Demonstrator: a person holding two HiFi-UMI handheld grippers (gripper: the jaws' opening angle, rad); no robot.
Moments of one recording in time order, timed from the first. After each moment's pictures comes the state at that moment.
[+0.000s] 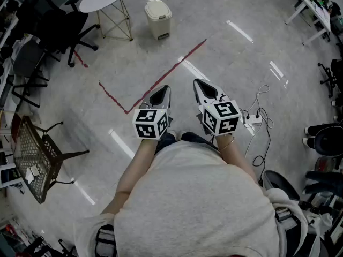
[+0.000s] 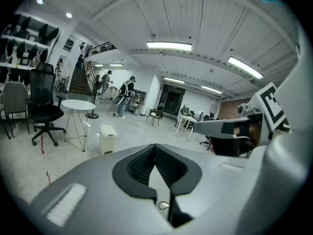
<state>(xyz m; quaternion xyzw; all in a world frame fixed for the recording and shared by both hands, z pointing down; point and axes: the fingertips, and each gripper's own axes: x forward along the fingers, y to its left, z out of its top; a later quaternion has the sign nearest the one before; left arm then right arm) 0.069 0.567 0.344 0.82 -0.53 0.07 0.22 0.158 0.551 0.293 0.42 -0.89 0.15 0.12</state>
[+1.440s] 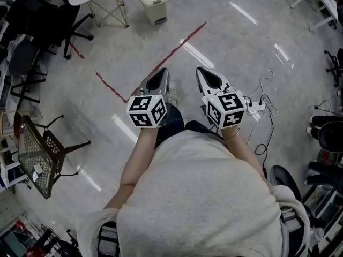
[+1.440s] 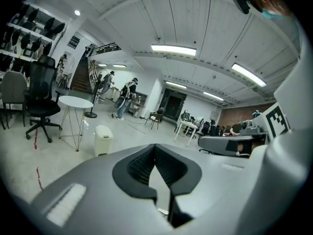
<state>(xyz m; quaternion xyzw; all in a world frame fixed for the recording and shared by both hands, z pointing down) 0.096 0.508 0.344 0.81 -0.53 0.03 0.23 0.198 0.507 0.314 0.41 -0.89 0.15 0.12</state>
